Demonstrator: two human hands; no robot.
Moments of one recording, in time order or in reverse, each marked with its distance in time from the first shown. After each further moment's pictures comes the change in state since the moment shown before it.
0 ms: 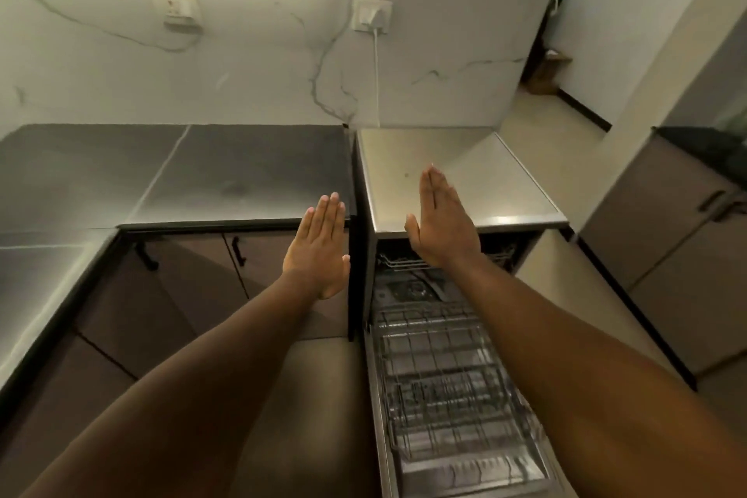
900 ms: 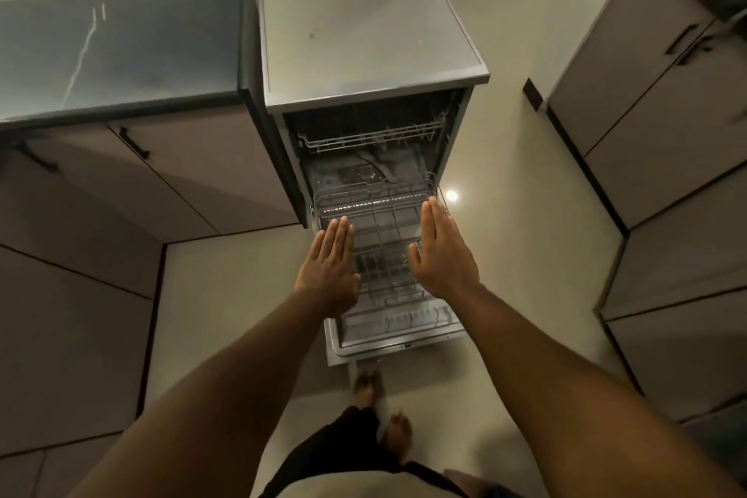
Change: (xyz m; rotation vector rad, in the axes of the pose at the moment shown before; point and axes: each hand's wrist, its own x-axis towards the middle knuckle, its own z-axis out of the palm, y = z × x) left_hand -0.126 0.314 0.120 -0.094 -0.401 0.111; right_hand -0.312 0.211 0.042 0.082 -0.347 0.241
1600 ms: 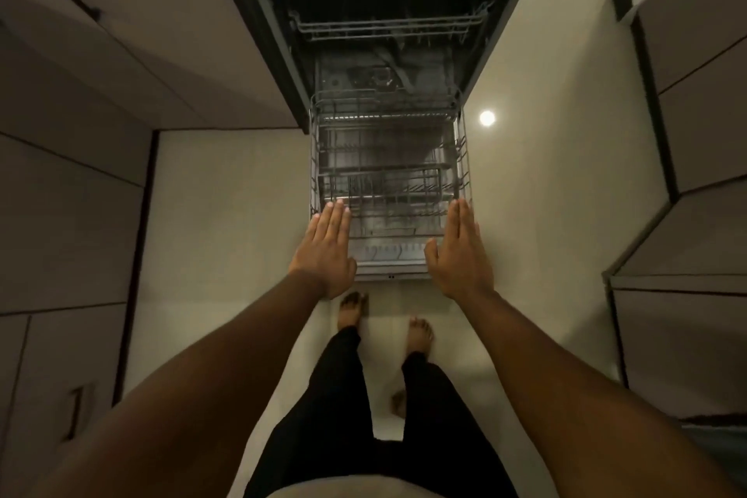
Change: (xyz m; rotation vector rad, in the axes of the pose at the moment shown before) left_hand 0.023 0.075 0.114 -0.051 -0.222 -0.128; right_hand -0.031 0.120 0.094 0.107 -0.265 0.100
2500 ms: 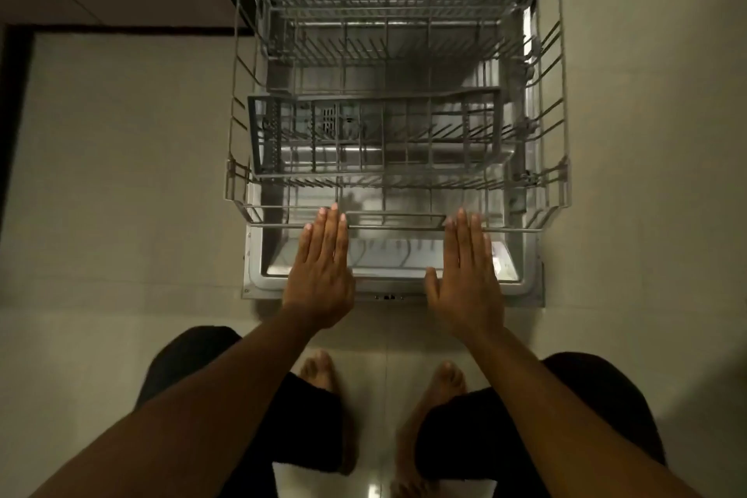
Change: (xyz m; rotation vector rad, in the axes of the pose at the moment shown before) left_hand 0.240 0.015 0.388 -0.094 0.184 -0.054; right_hand 0.155 0.181 0.382 -0.161 0.080 -0.176
